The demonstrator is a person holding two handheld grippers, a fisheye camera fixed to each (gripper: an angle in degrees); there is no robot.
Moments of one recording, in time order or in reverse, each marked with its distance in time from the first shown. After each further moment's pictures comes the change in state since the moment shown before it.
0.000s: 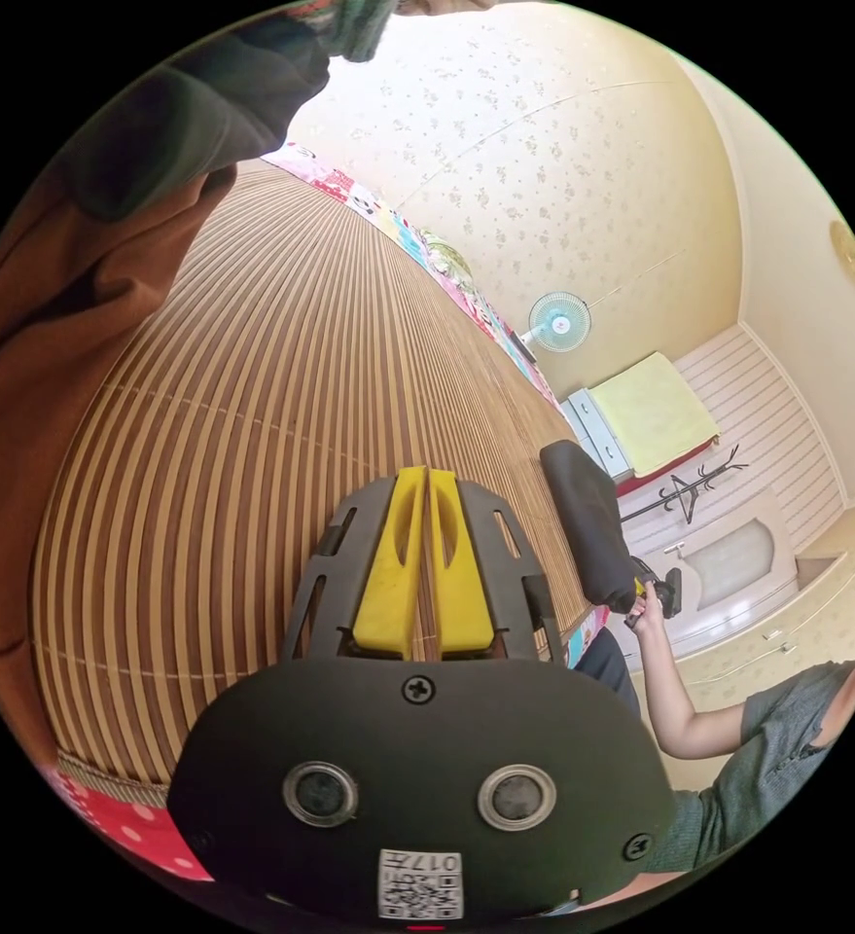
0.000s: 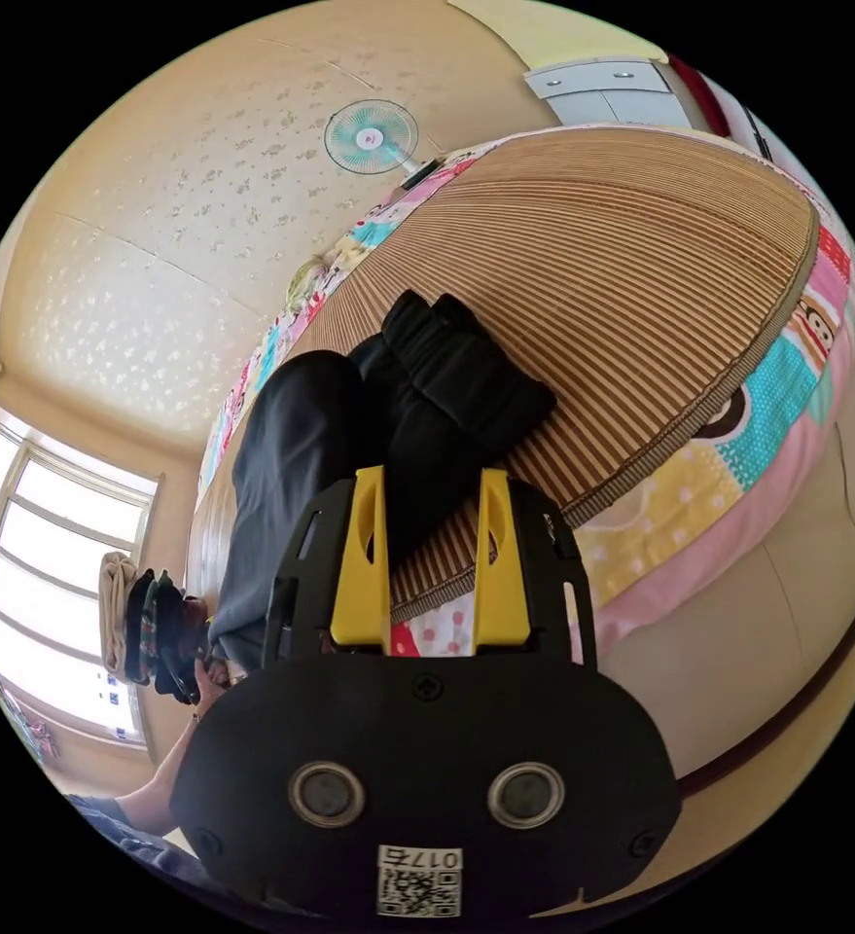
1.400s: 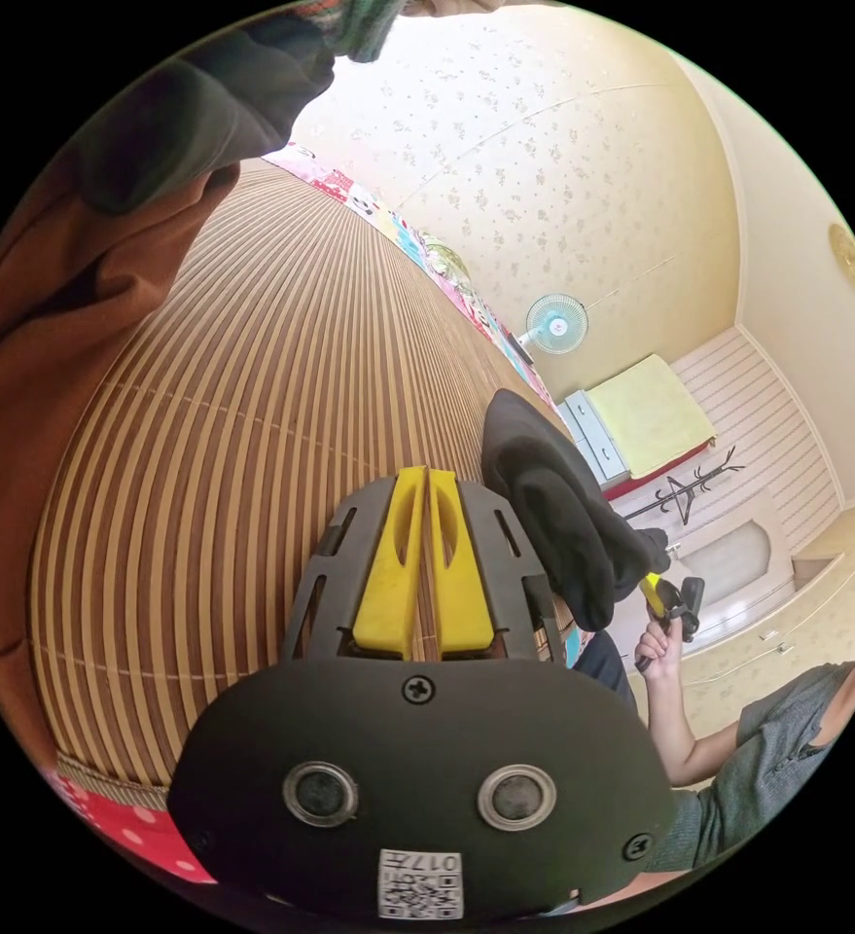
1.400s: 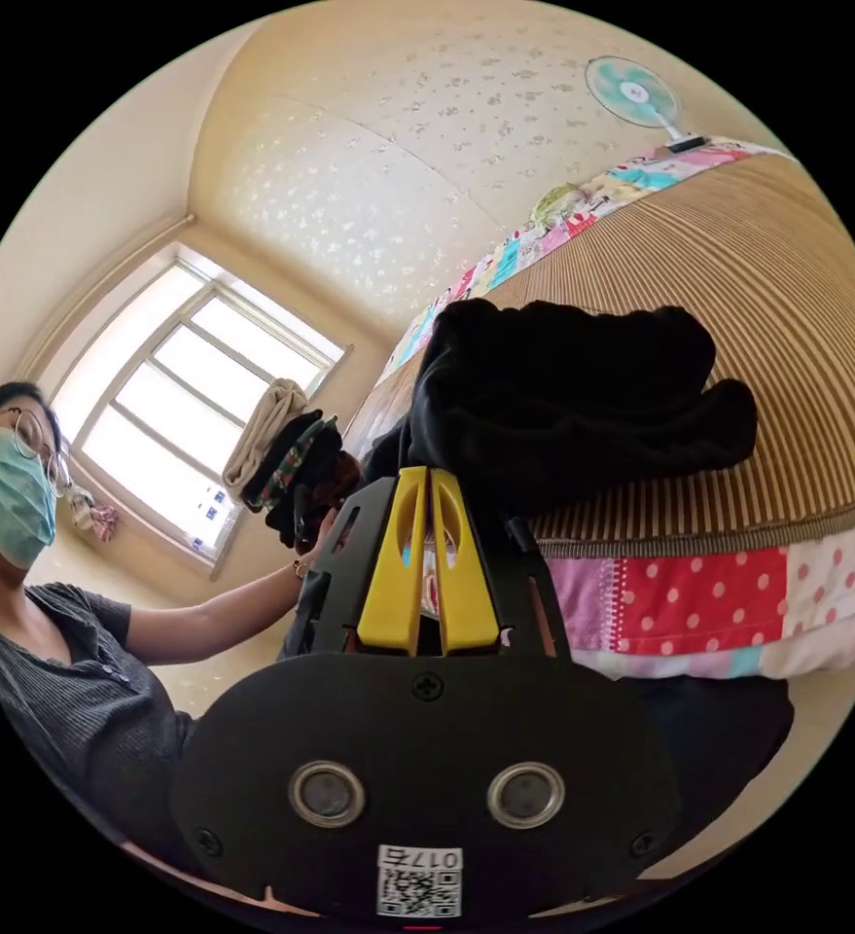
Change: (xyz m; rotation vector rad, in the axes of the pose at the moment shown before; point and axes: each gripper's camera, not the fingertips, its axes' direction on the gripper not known) left arm -0.006 0.006 -0.010 0.005 0.010 -0.005; right arm -0.013 0.131 -0.029 -0.207 -0.537 -0.378
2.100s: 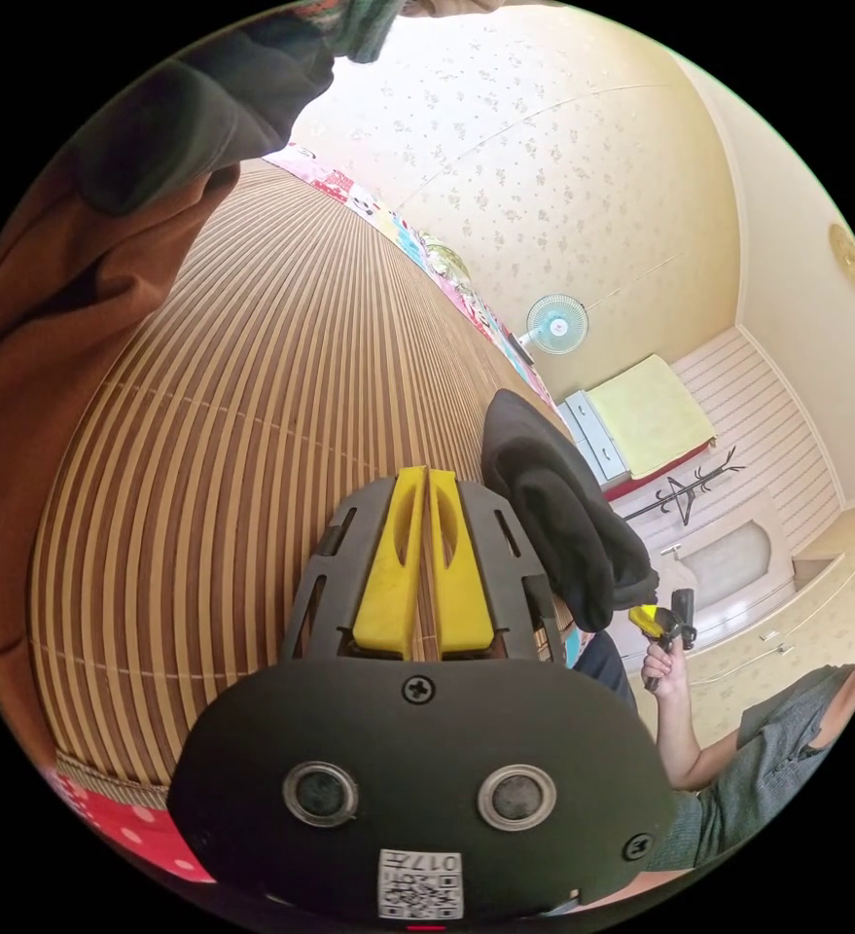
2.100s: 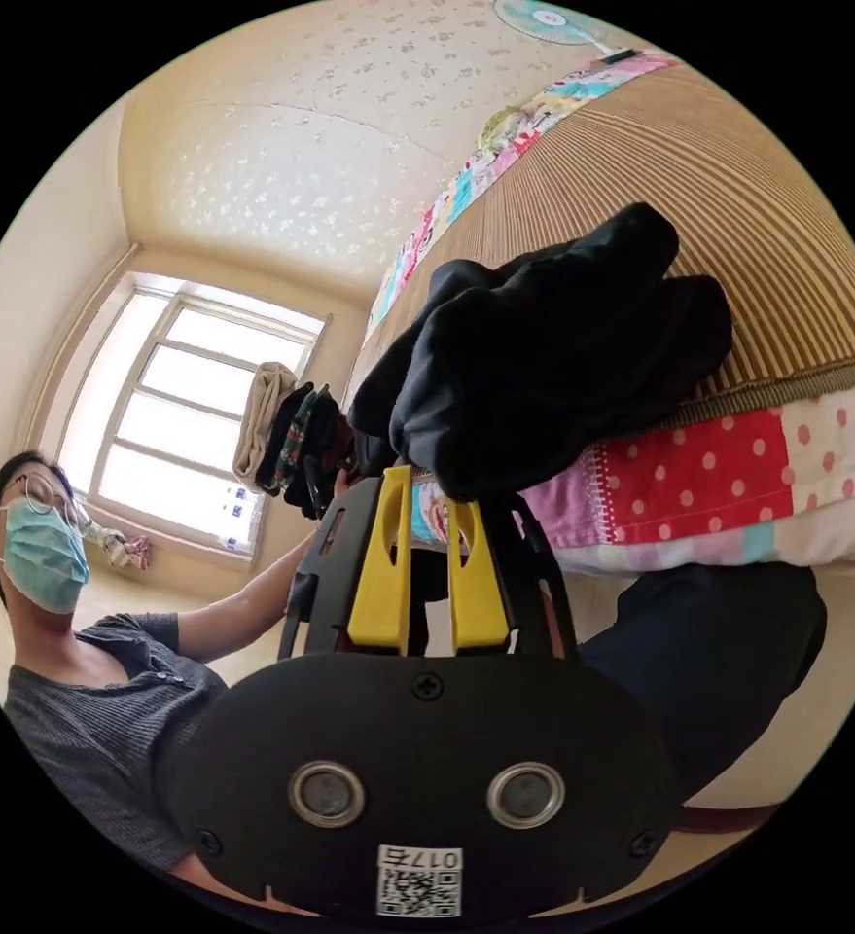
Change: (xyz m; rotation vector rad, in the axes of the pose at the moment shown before) left arm -0.014 -0.002 -0.007 0.002 -0.001 -0.001; right arm 0.037 -0.026 0.036 -0.172 -0.071 0.214
